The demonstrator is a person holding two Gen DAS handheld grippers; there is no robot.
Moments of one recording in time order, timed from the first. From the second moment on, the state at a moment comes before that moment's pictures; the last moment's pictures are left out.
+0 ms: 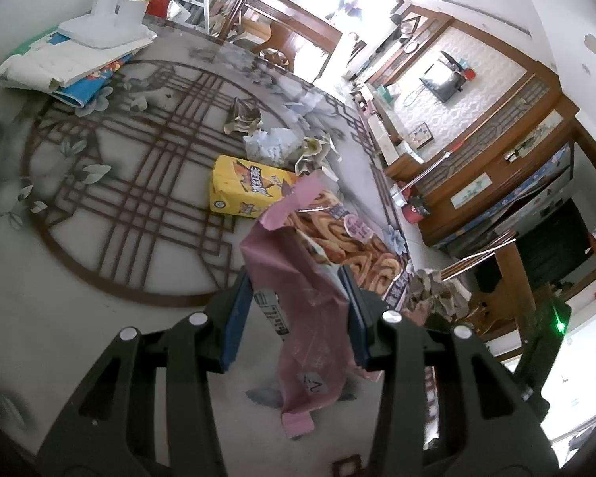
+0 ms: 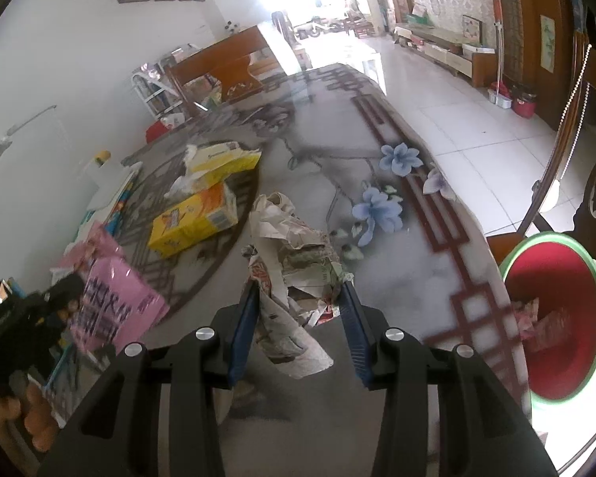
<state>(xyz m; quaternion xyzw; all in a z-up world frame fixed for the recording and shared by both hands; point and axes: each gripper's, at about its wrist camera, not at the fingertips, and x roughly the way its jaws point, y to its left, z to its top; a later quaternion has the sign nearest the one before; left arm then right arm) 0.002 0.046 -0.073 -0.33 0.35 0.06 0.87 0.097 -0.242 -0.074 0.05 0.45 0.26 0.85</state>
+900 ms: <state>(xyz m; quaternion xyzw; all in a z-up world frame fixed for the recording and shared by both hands) 0.006 0.034 -0.072 -0.33 0.35 0.03 0.88 0.067 -0.255 -0.064 0.06 0.44 0.27 0.85</state>
